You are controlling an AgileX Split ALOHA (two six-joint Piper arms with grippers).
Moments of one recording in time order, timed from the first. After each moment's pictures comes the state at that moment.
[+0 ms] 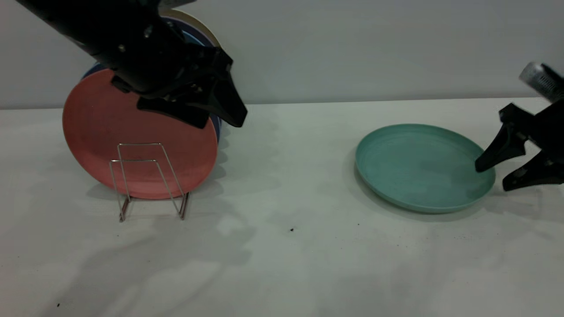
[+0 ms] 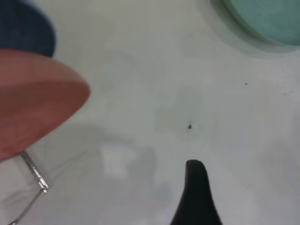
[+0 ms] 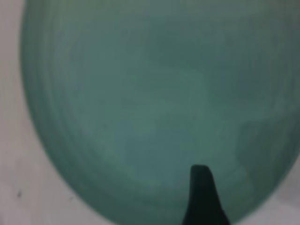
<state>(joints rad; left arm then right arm) -0.35 1.83 -1.09 -0.76 0.37 0.63 -0.22 2.34 -1.33 1.03 0.69 -0.82</state>
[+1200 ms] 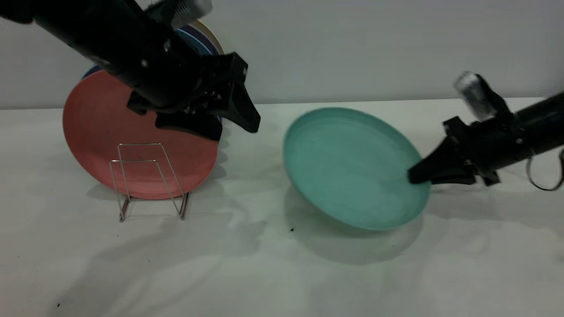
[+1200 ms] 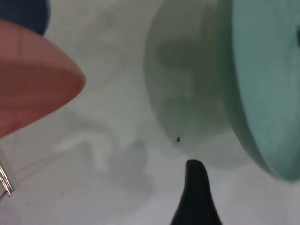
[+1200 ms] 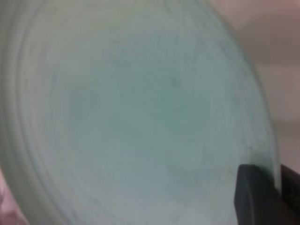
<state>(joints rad) -0.36 1.91 -1.09 -0.94 0.33 0.66 -0.08 2.46 -1.39 1.32 0.95 -1.27</state>
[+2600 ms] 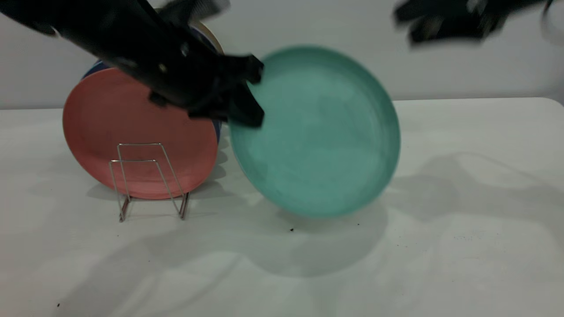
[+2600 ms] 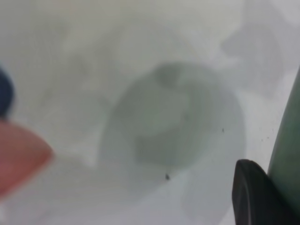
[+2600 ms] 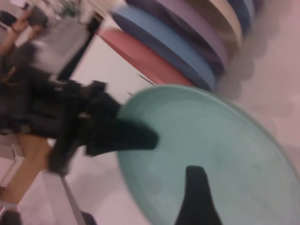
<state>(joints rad) -0.36 1.89 -1.10 -1.14 0.30 0.98 -0.06 1.95 -1.39 1.27 1.14 -1.18</state>
